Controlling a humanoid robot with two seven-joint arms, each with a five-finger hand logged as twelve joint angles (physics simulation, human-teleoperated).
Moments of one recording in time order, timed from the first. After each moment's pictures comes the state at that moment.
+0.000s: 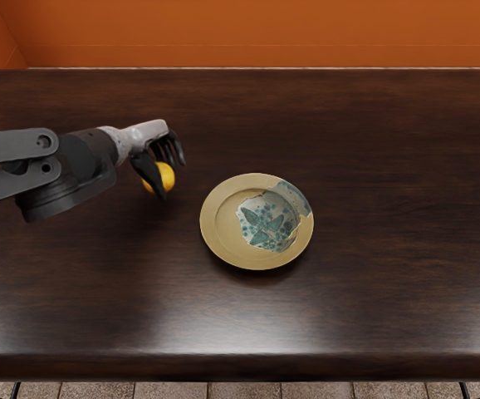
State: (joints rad) left arm -1.37 0.58 0.05 -1.57 0.80 0.20 0.61; right arm 0.01 0.00 0.11 0.18 0.11 0.08 -0.01
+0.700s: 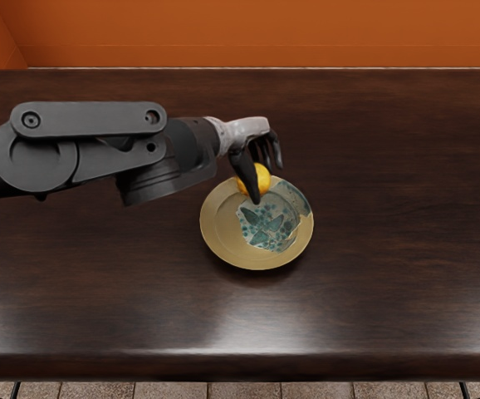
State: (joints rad) left arm -1.53 0.25 0.05 -1.45 0.62 0.19 0.61; right arm 0.01 0.00 0.11 0.18 0.11 0.08 -0.01
